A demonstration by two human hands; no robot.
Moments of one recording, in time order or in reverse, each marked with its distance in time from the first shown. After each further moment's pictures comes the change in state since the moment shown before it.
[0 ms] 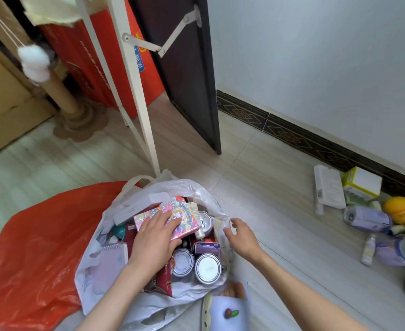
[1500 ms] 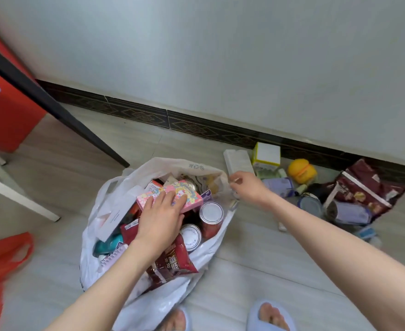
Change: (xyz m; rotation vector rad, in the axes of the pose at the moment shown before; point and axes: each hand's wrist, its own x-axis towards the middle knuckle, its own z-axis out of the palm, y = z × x) left_hand 0.130 0.205 0.022 0.152 0.032 0.377; right_hand 0.034 0.114 -0.223 -0.005 0.281 0.029
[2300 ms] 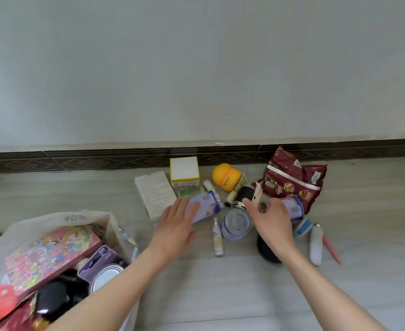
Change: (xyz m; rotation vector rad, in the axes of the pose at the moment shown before) left_hand 0.149 0.189 0.072 -0.030 -0.081 0.495; right_hand -0.035 0.217 -0.069 0.278 0.609 0.497
